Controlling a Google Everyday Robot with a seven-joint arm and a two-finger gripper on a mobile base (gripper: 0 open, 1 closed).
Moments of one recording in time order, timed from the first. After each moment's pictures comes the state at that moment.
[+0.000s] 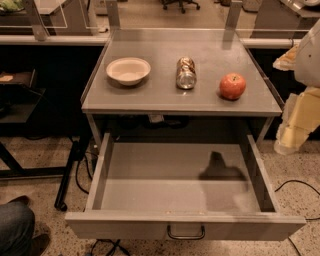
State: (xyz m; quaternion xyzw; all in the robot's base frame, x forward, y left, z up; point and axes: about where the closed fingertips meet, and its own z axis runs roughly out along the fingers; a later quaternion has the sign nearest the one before) arm 0.438 -0.217 0.976 -0.60 0.78 -0.03 0.16
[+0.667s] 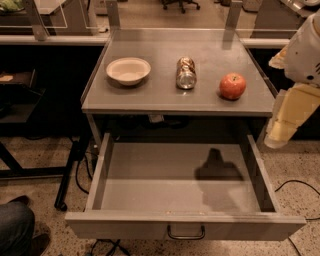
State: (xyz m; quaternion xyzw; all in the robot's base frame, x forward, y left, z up) arm 0.452 -0.215 0.973 -0.59 0.79 -0.04 0.15
